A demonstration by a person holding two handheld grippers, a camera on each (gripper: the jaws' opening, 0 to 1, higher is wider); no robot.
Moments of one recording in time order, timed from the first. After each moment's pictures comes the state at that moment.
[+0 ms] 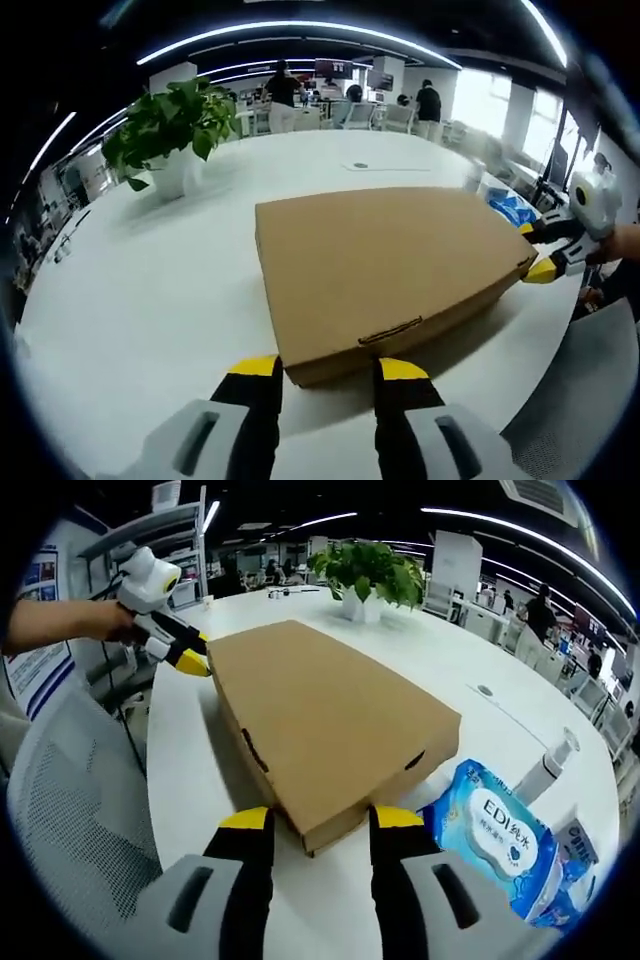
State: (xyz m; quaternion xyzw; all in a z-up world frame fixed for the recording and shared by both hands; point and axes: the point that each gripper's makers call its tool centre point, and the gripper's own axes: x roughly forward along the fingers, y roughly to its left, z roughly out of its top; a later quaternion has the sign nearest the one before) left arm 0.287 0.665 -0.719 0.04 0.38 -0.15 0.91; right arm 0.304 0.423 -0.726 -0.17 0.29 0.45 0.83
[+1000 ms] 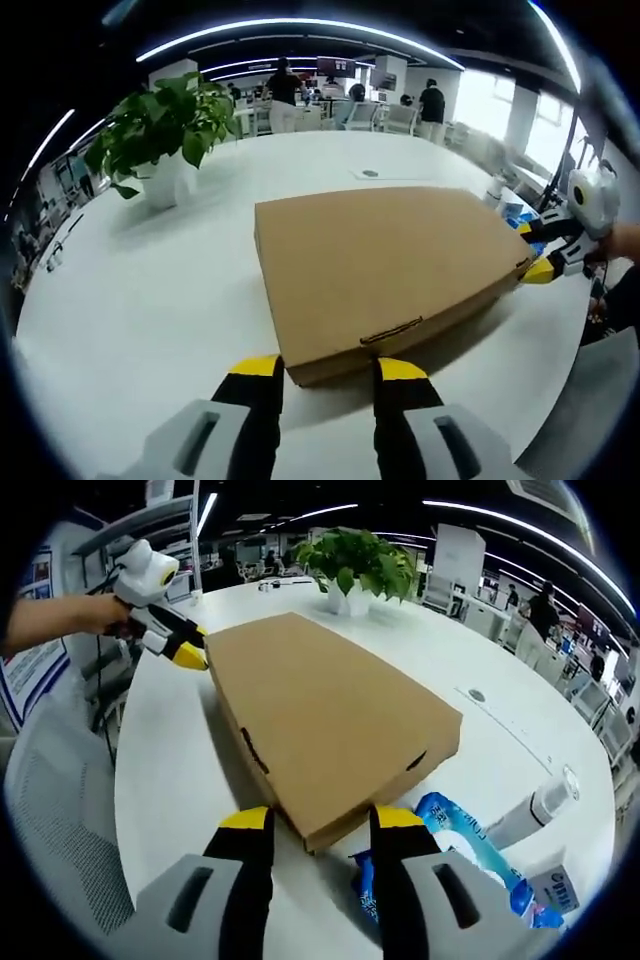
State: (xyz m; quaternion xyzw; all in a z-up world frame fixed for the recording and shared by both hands) left arm 0.347 0.661 -0.719 0.03 0.38 -0.15 0.91; right arm 0.368 0.419 -0.726 -0.19 0.31 0.44 0.82
